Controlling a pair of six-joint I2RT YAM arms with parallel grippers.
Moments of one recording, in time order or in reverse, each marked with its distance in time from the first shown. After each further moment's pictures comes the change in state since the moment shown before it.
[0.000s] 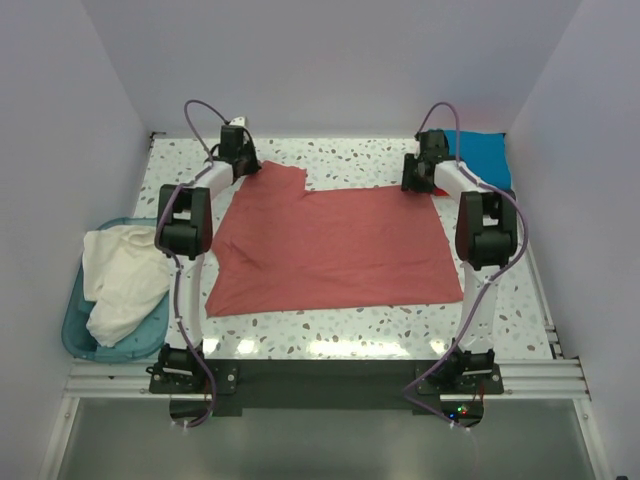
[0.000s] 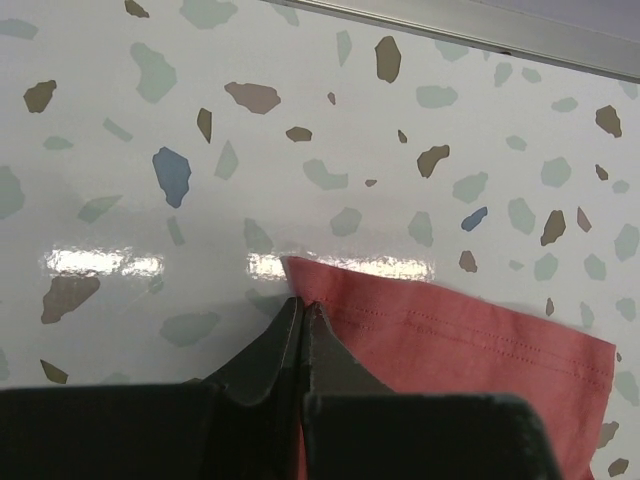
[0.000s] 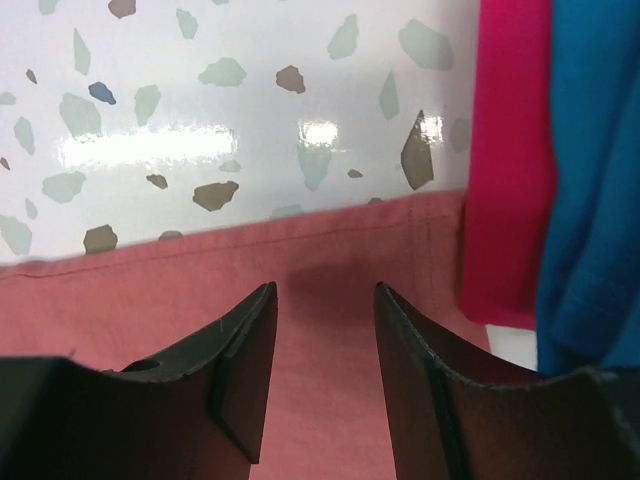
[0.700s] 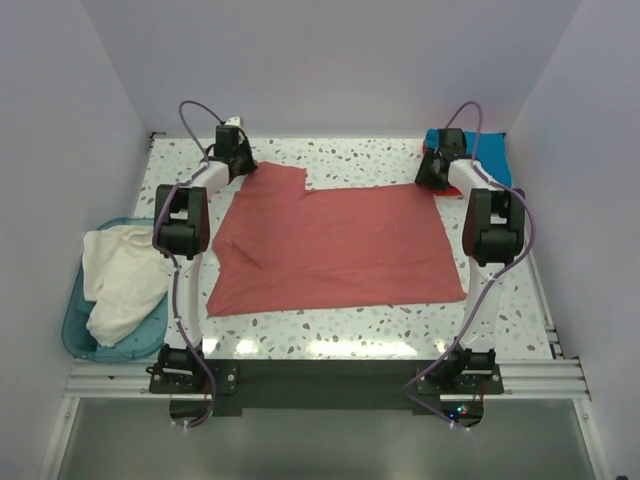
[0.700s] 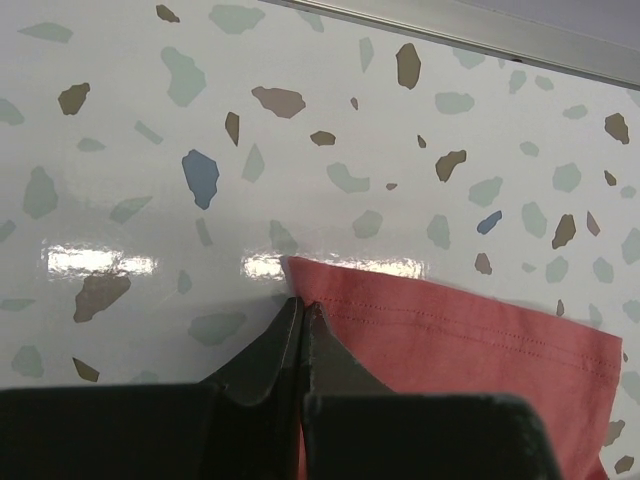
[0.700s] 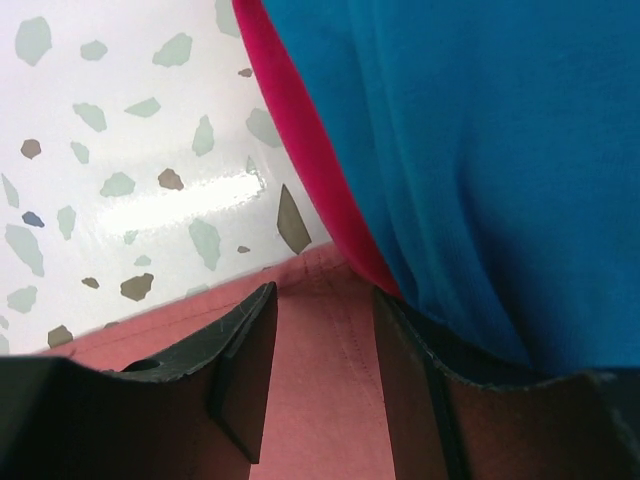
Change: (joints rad) left arm 0.025 -0.006 -0.011 0.011 0.026 -0.005; right arm -0.078 0.056 0.054 0.033 0.030 0.146
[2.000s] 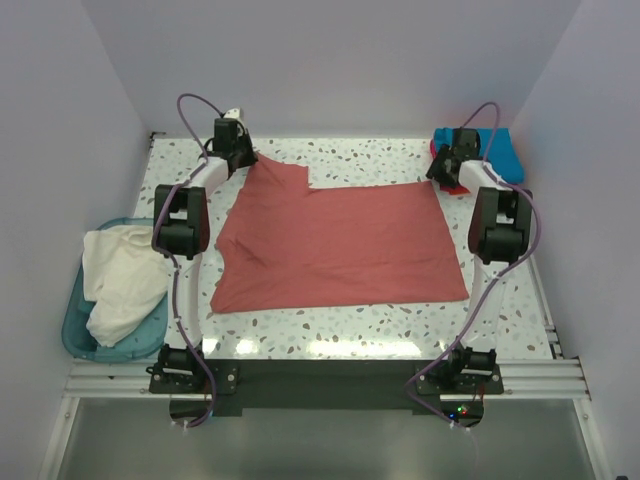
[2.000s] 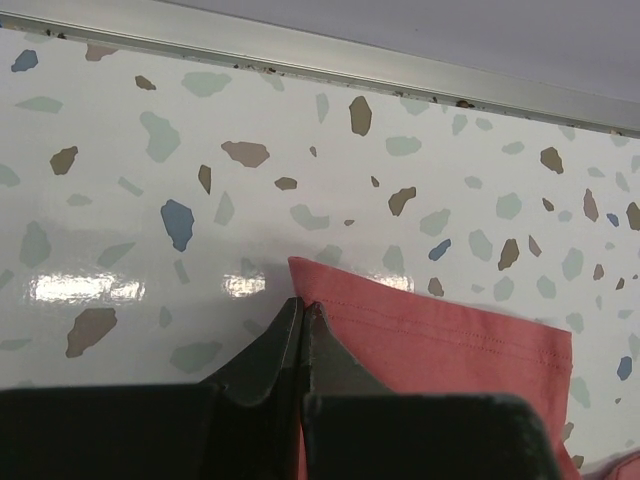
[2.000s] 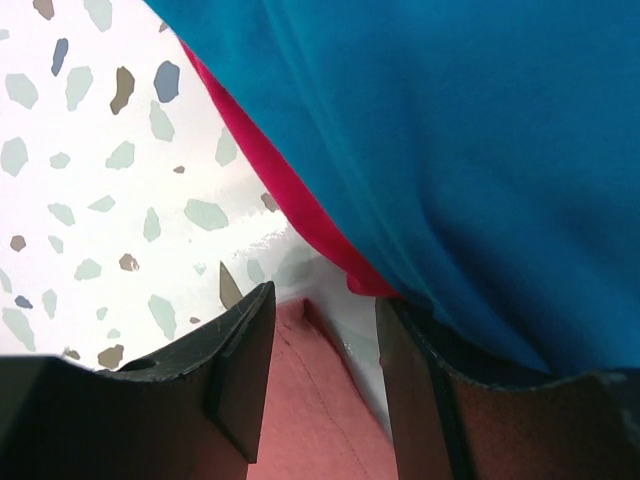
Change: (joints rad) left arm 0.002 0.000 0.059 -0.003 0.032 -0.004; right arm -0.074 0.026 0.008 0.080 -0.032 0.066
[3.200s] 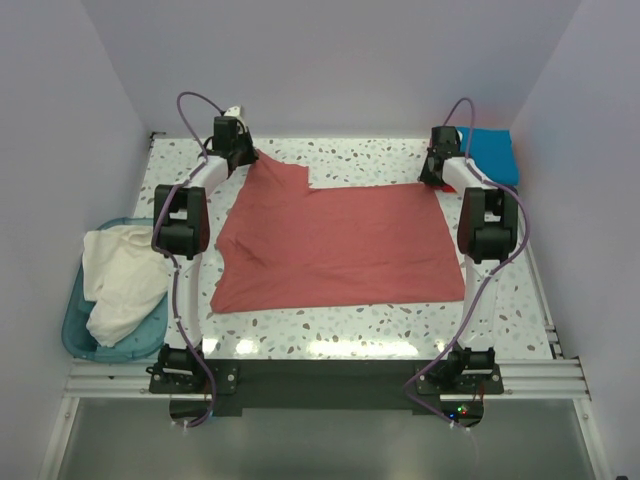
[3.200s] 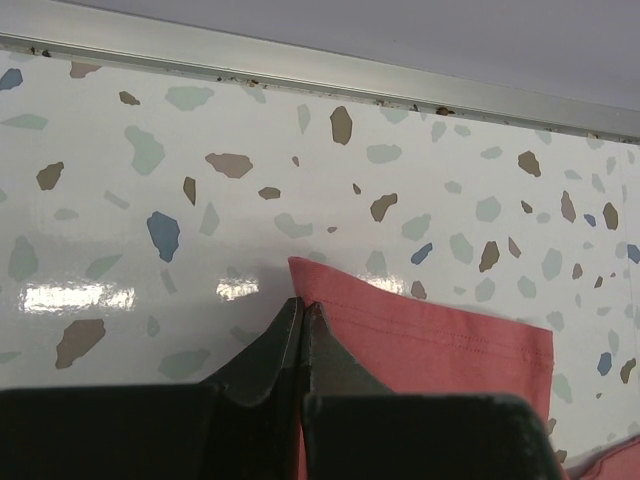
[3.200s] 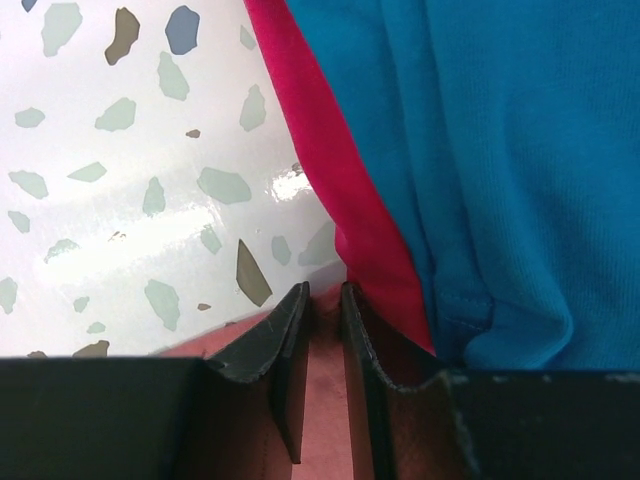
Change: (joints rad) left arm 0.000 0.000 0.014 0.000 0.025 0.000; right arm 0.101 0.032 0.066 -0.092 0.187 -0.072
